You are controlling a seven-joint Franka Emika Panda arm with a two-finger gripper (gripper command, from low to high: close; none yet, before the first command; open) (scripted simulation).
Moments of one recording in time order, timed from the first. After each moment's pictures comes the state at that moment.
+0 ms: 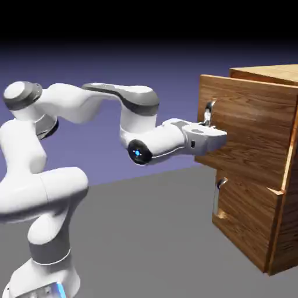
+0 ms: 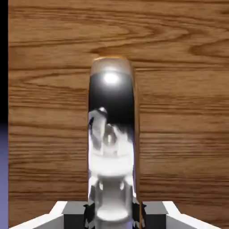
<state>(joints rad) 1.74 1.16 -2.15 -2.77 2.48 1.61 -0.98</state>
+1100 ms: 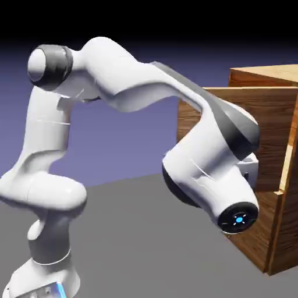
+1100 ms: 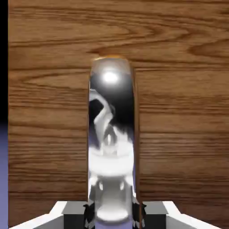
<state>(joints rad) 0.72 0.27 -1.77 -2.17 1.33 0.84 -1.52</state>
